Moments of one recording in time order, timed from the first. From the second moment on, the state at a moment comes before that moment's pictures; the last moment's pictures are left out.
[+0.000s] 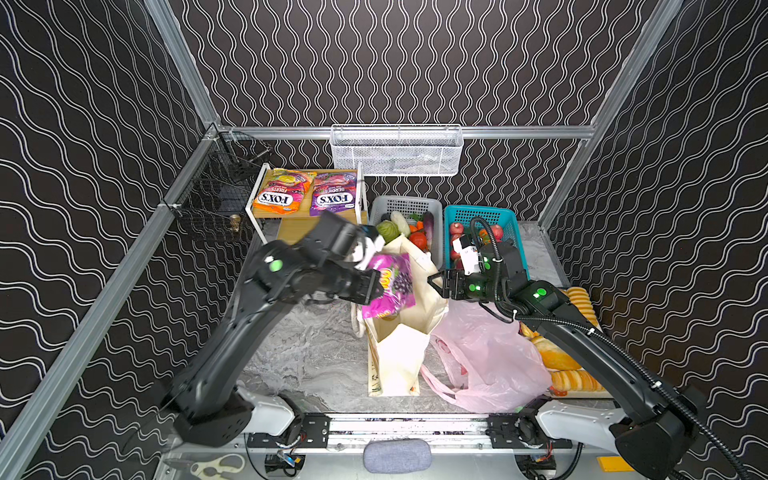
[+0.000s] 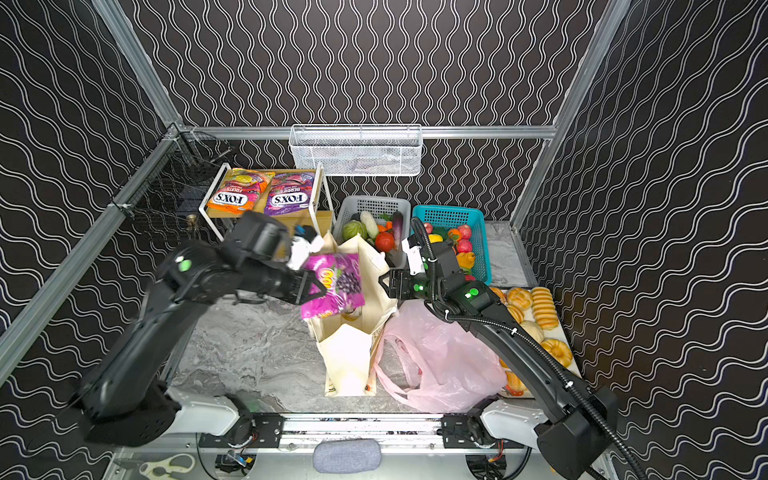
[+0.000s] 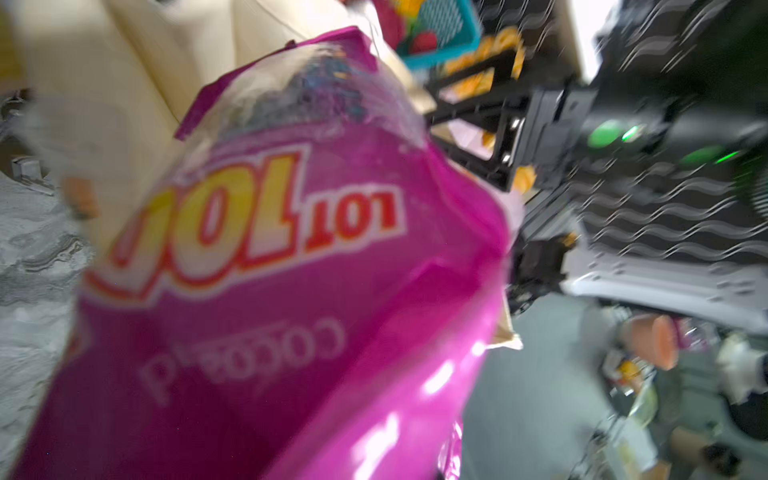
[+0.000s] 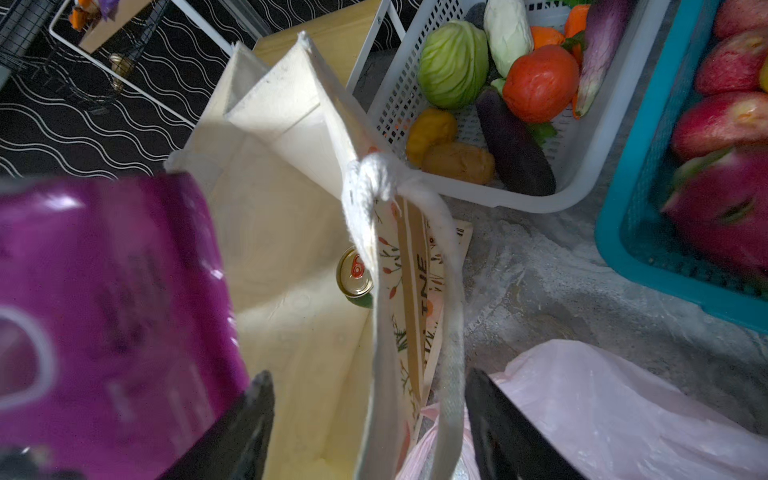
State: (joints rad) left arm -0.75 1.43 1.92 -1.45 0.21 -0.35; right arm 0.57 1.21 1.14 -0.54 -0.26 0.46
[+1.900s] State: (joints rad) left arm -0.56 1.35 1.93 -1.27 0.03 -0.25; right arm 0.57 1.17 1.11 -0.45 -0.27 0.42
